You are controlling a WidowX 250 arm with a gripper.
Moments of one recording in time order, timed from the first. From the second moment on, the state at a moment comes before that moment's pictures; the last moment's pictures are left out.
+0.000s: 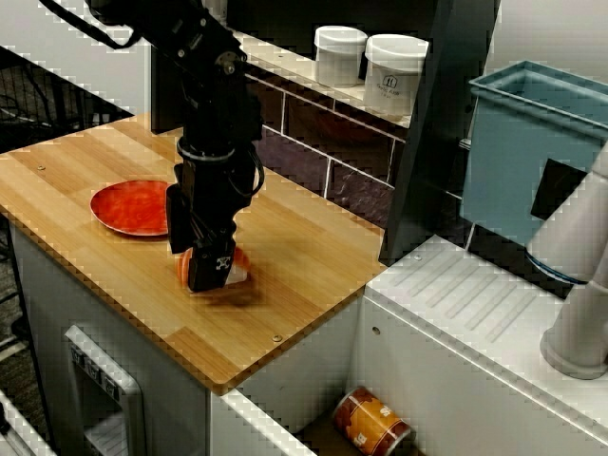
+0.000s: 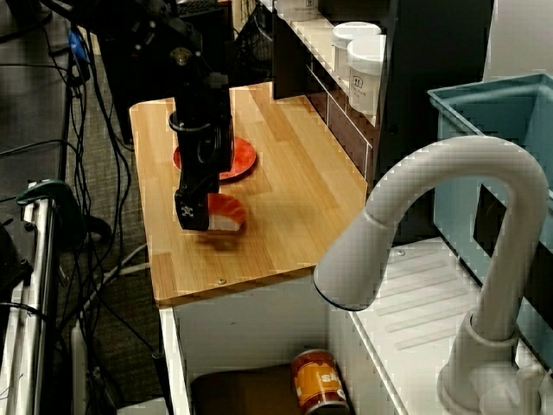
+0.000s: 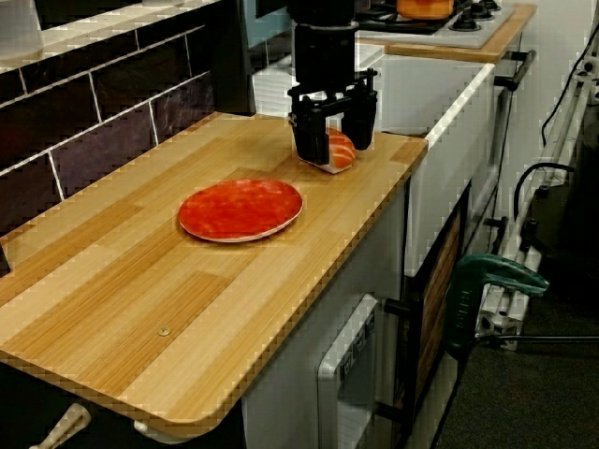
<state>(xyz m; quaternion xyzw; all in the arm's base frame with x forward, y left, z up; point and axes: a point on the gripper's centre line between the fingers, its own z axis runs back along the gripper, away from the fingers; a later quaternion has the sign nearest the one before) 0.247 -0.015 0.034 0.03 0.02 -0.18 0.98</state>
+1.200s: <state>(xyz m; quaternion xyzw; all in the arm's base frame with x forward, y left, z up) 0.271 0.011 0.097 0.00 0.00 -0.12 0.99</state>
